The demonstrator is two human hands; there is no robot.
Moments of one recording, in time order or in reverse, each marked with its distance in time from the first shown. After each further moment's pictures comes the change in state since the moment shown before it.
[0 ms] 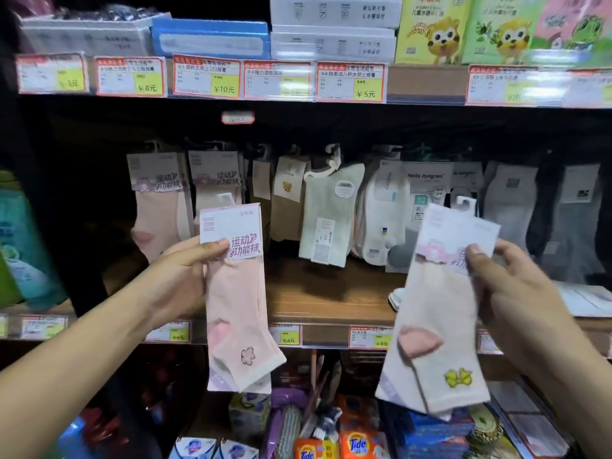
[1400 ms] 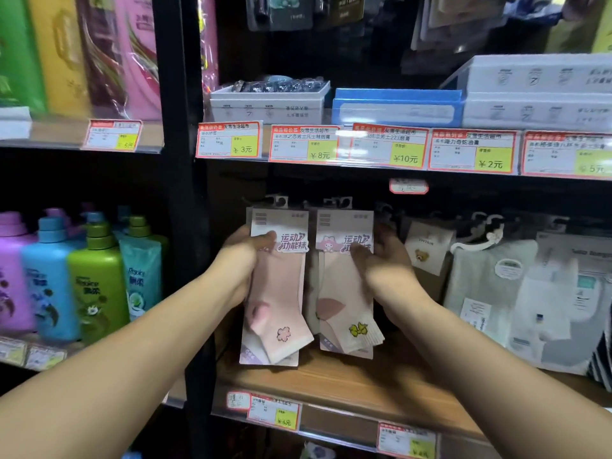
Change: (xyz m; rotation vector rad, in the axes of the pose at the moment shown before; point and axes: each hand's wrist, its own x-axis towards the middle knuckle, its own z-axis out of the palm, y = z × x) left_hand 0.077 0.083 -0.099 0.109 0.392 0.260; right_hand 0.071 0.002 0.321 -0.201 -0.236 -0.161
